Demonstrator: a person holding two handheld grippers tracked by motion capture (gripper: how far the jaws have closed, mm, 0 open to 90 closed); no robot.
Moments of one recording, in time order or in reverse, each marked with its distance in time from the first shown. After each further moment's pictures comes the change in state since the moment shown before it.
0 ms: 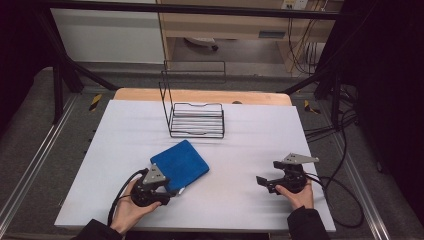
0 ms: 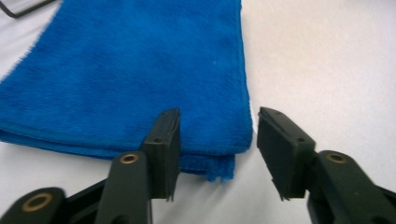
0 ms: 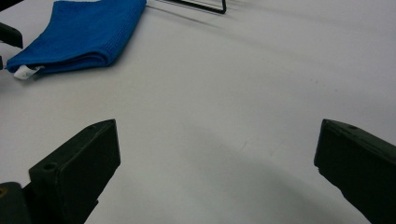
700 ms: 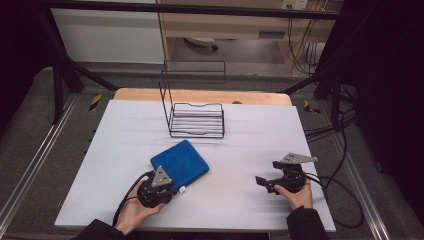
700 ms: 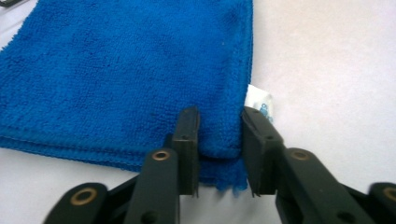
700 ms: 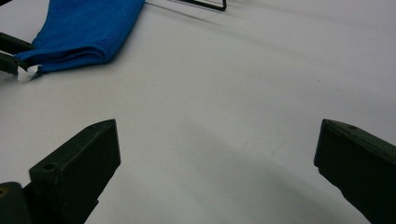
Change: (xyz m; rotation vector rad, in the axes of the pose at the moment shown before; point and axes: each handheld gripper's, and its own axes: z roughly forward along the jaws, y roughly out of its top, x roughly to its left) left arm -0.004 -0.004 0.020 0.046 0.065 0.048; right arm 0.002 0.001 0.003 0.009 -0.005 0.001
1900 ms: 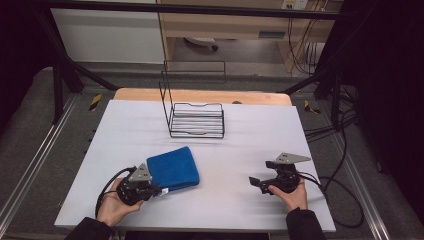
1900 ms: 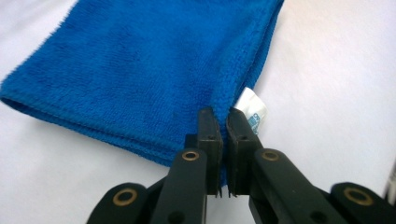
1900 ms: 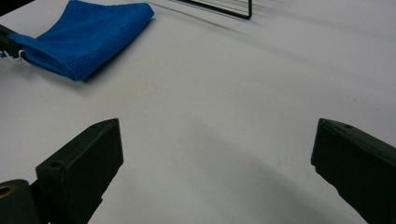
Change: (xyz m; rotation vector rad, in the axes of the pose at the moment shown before) left arm 0.035 -0.014 -0.040 0.050 -0.131 0.024; right arm 0.018 0.009 0.008 -0.002 0.039 -0.025
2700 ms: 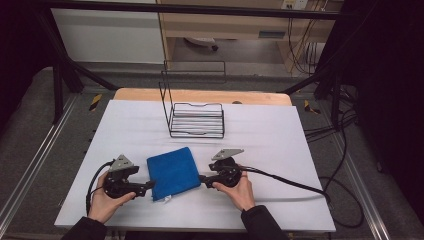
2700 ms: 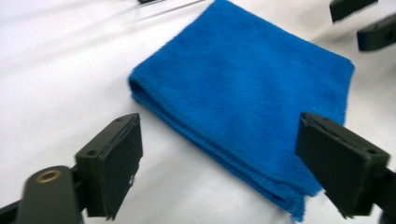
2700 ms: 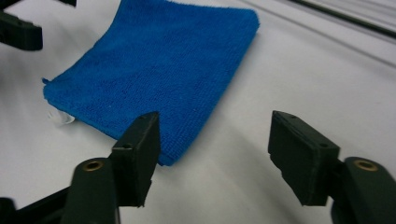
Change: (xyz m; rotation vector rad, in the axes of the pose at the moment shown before) left arm 0.031 -0.014 -0.018 -0.184 0.134 -0.270; right arm 0.099 0.050 0.115 0.135 0.076 -0.076
